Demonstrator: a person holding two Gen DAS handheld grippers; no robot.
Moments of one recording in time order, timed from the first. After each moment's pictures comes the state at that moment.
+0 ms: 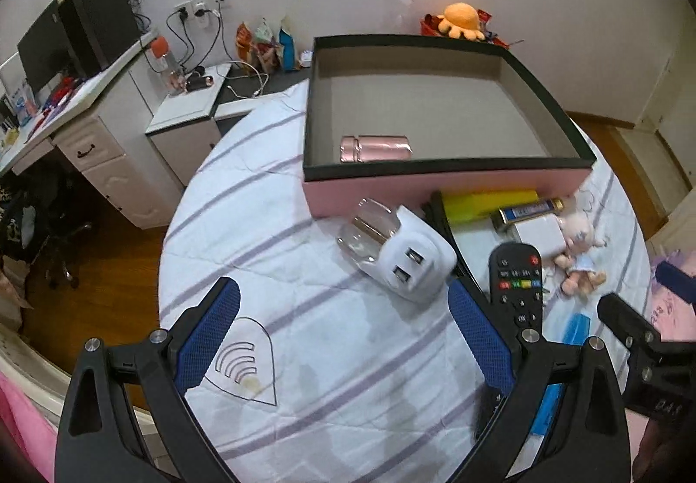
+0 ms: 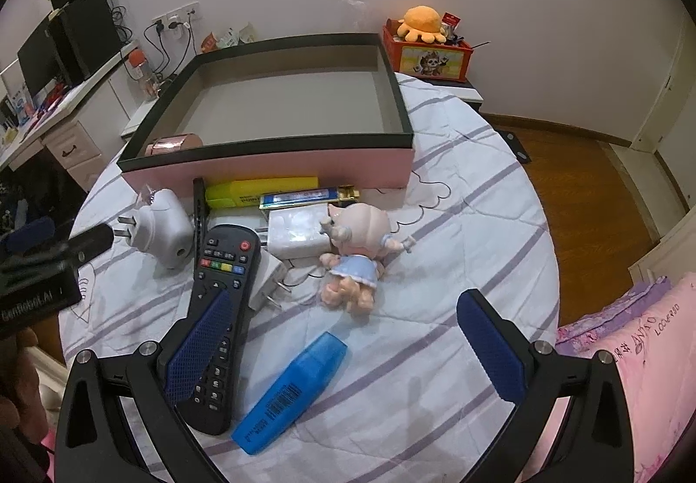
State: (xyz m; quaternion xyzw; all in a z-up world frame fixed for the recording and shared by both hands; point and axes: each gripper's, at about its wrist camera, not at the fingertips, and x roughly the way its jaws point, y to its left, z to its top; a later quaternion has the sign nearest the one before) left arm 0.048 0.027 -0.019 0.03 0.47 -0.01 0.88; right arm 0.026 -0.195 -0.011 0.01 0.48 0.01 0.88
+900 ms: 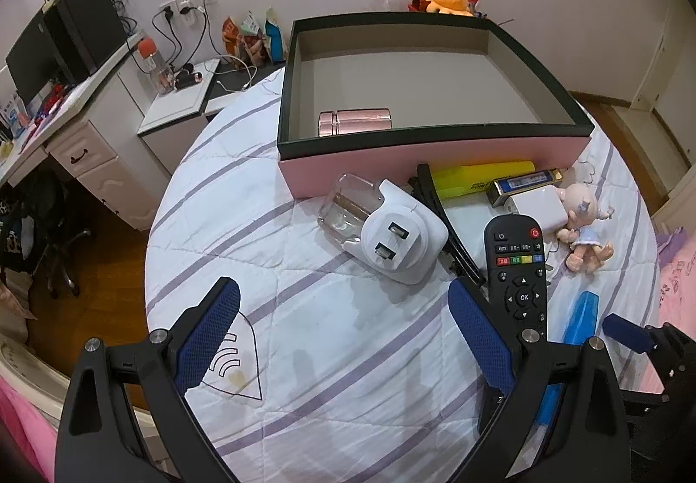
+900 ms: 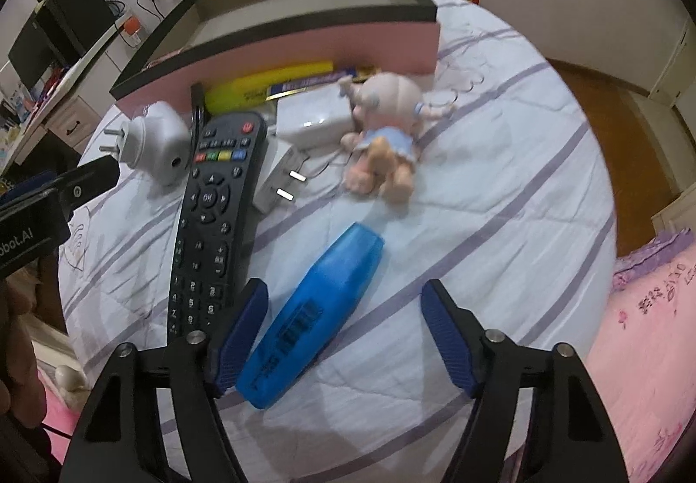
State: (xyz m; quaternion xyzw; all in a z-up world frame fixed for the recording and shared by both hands) left arm 0.044 0.013 -0.035 0.06 0.49 -0.02 0.87; right arm 0.004 -0.188 -0.068 0.05 0.56 0.03 0.83
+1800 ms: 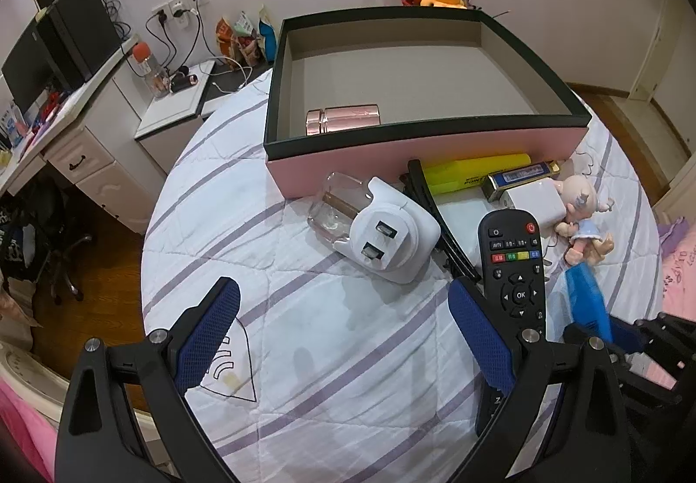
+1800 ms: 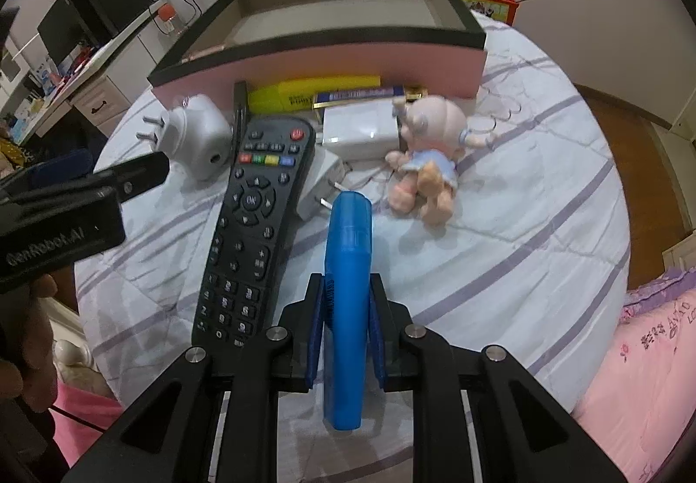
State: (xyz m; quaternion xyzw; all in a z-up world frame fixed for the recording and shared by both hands) left arm 0.044 0.007 -0.037 0.07 0.49 -0.03 0.87; right arm 0.002 -0.173 -0.051 0.02 0.54 0.08 0.84
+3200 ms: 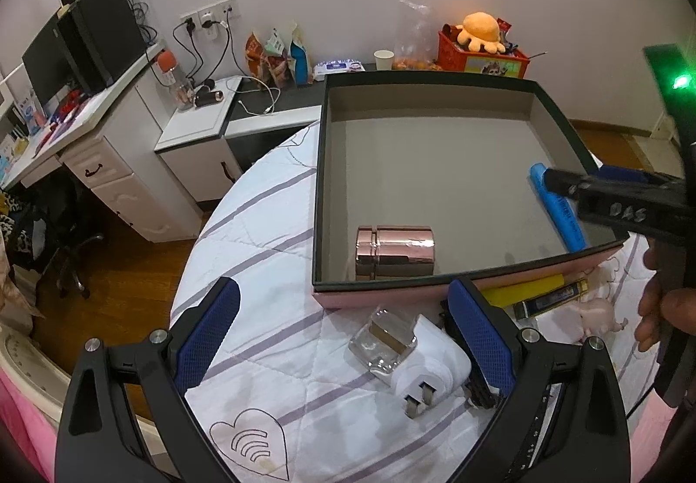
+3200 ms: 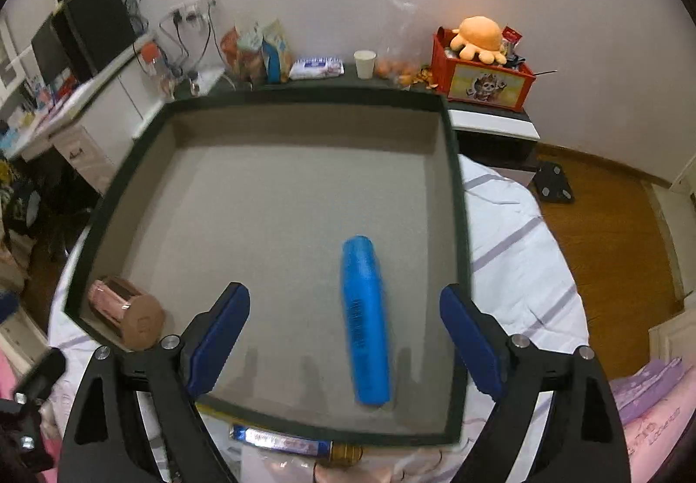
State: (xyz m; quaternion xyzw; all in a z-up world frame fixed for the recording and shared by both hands) left arm 0.116 0.024 -0.002 0.04 0.47 0.02 0.88; right arm 0.205 -0.196 -0.009 -0.01 0.48 0.08 0.87
